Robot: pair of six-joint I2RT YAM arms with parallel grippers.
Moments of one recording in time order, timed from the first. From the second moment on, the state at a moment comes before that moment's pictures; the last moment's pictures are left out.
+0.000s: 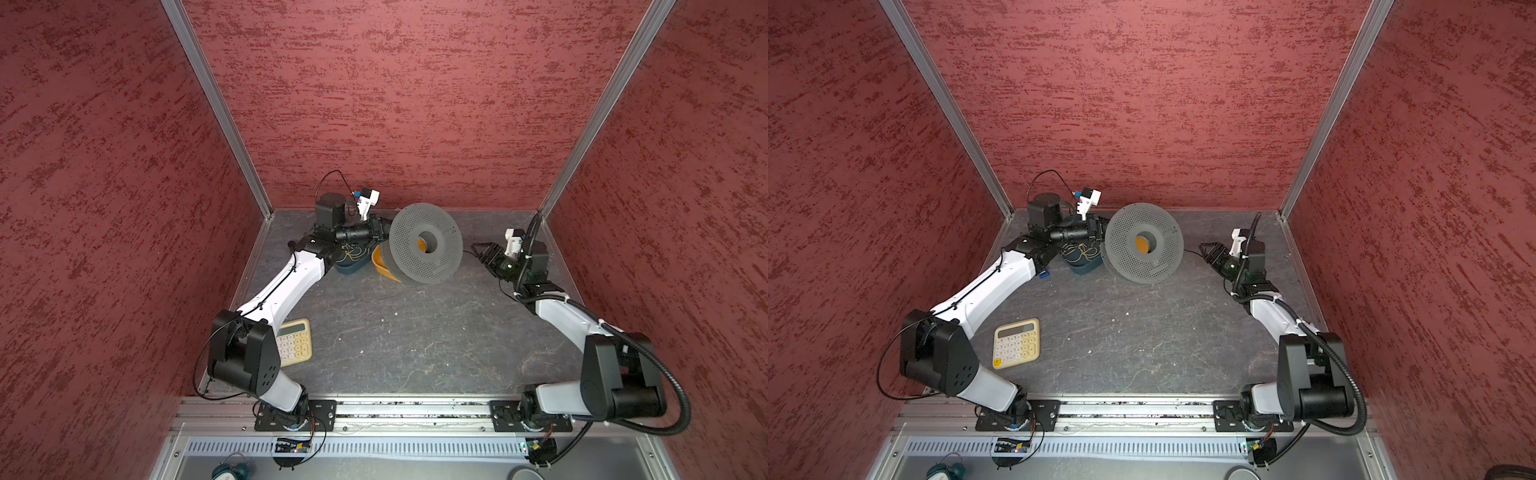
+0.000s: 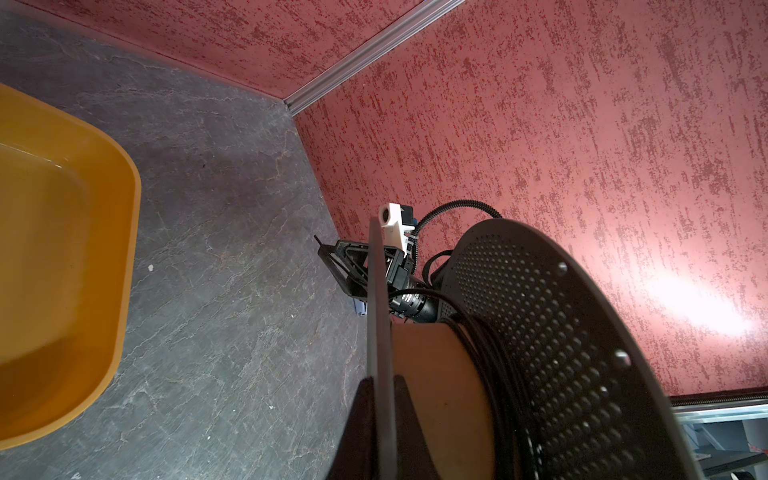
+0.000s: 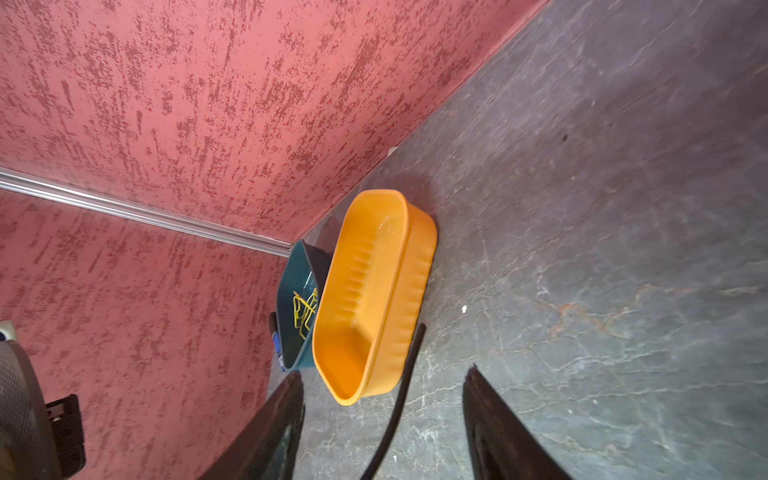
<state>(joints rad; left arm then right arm) -0.32 1.54 1.31 -0.02 0.92 -0.88 0.04 1.40 0.74 0.31 -0.52 0.90</state>
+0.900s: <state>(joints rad) -0.31 1.54 1.29 0.01 0.92 -0.93 0.04 1.03 0.52 0.24 -0.31 0.69</state>
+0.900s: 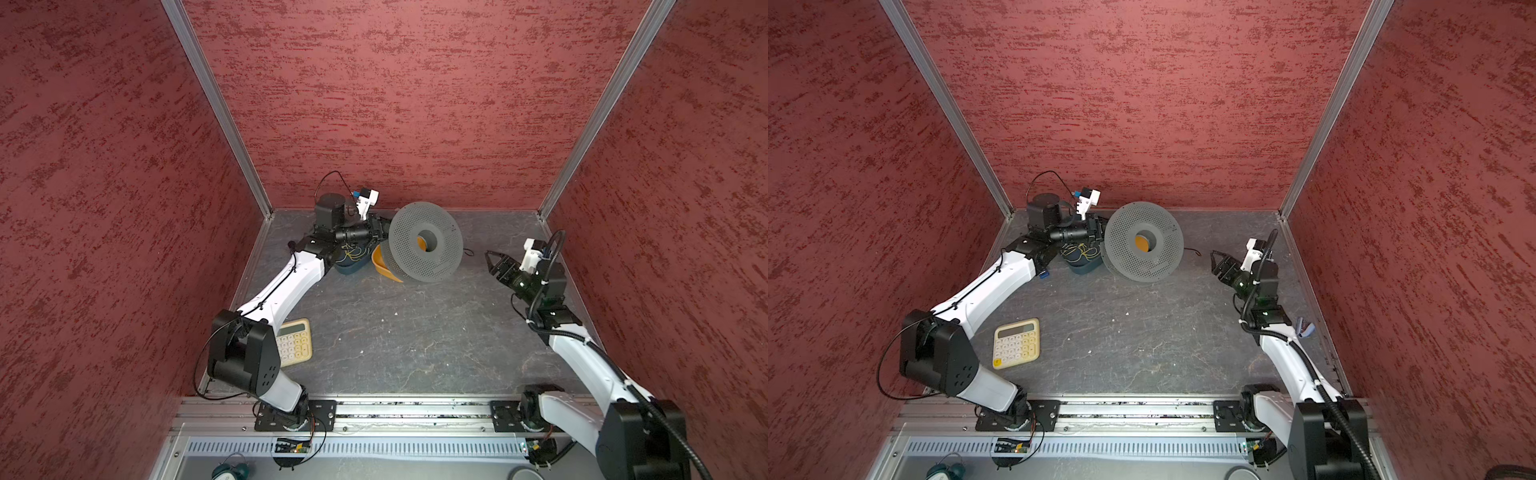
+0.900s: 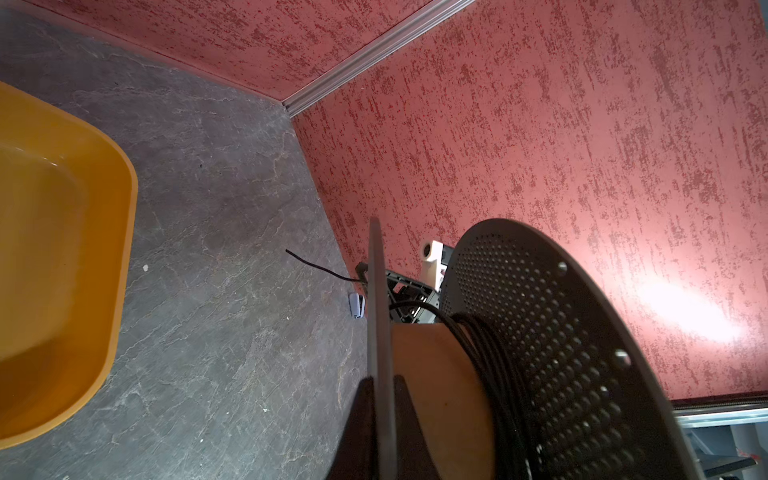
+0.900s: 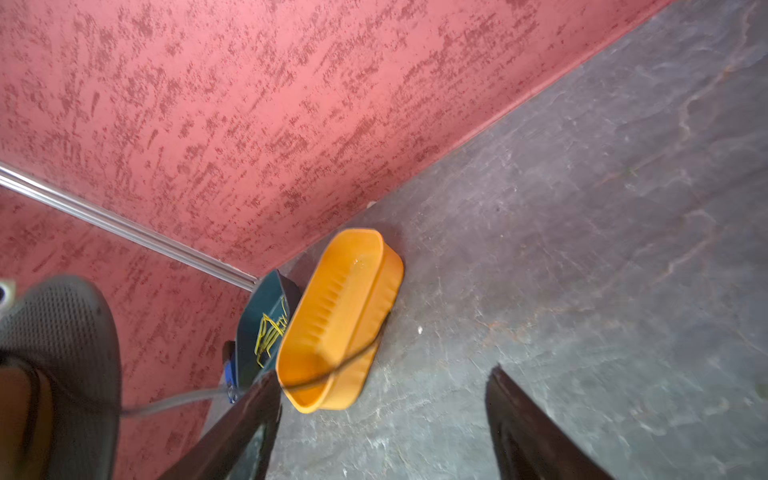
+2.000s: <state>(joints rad) -0.31 1.55 1.29 0.09 0.97 -1.08 0.11 1.22 0.53 0.52 -0.34 0.28</state>
